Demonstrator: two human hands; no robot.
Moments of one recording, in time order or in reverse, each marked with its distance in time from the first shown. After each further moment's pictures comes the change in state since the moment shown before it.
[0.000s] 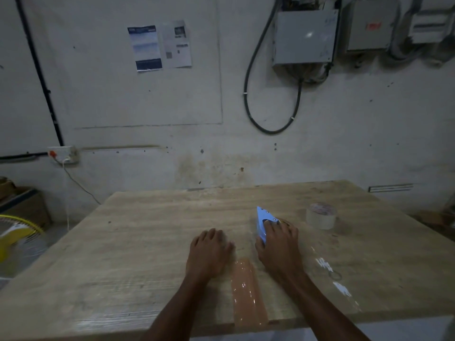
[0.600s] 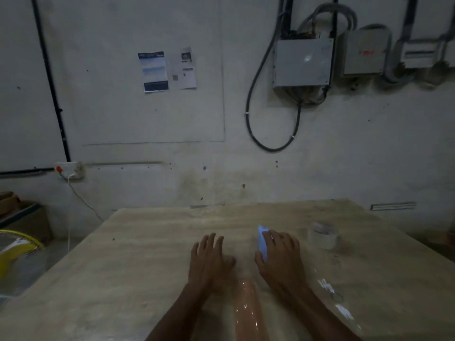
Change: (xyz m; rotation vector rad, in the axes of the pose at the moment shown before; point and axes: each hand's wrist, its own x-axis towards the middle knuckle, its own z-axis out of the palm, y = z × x) left_hand 0.004 0.004 -0.024 0.011 0.054 -0.026; right_hand 0.005 -0.002 -0.024 0.043 0.059 -0.077
